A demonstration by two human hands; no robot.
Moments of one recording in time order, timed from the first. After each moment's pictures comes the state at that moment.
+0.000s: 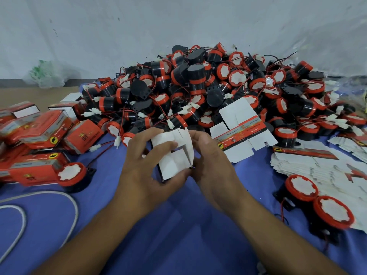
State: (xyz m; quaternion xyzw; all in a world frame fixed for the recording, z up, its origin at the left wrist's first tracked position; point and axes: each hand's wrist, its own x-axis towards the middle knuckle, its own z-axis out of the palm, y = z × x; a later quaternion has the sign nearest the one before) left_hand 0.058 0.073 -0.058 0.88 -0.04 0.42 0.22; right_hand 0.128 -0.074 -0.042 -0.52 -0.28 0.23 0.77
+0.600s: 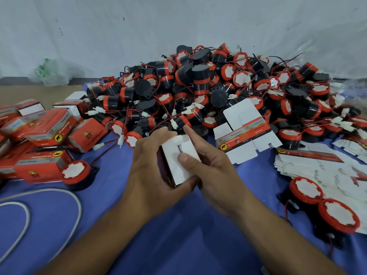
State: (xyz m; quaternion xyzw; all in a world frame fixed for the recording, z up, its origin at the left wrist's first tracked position) left_hand 0.052 0.063 -0.054 0.86 -0.01 0.42 0.29; right_hand 0.129 -0.070 -0.049 -0.54 -0.30 0.25 0.75
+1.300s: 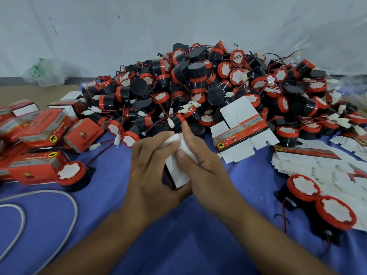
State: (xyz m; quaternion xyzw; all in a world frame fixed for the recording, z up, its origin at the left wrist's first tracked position) left_hand 0.060 0.054 -0.057 0.84 -0.07 0.51 0.15; right_hand 0.117 -0.069 -0.048 -0.66 -0.34 0.12 0.65
